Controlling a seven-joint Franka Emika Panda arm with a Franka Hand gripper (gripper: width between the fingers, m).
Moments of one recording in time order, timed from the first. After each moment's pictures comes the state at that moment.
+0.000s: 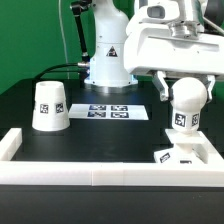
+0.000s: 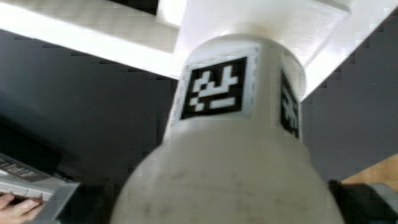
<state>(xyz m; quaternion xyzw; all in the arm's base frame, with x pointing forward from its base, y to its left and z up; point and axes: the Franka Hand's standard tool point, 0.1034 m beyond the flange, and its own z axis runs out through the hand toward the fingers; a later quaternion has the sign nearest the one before) 0.608 0.100 0.122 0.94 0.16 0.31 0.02</state>
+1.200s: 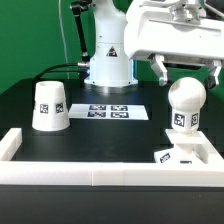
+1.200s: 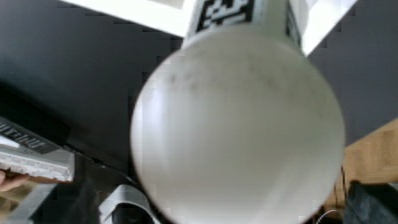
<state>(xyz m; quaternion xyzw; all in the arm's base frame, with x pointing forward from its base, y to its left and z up) 0.615 0.099 0.154 0.93 0.16 0.32 0.02</state>
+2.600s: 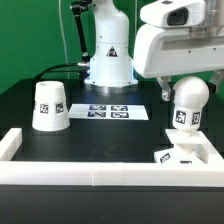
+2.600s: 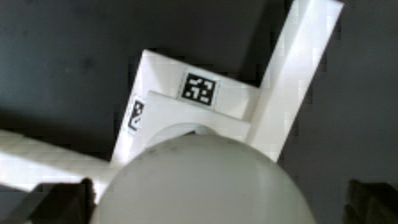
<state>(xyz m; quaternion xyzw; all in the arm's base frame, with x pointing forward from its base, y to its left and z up) 0.598 0.111 0.125 0.98 0.17 -0.07 -0.02</state>
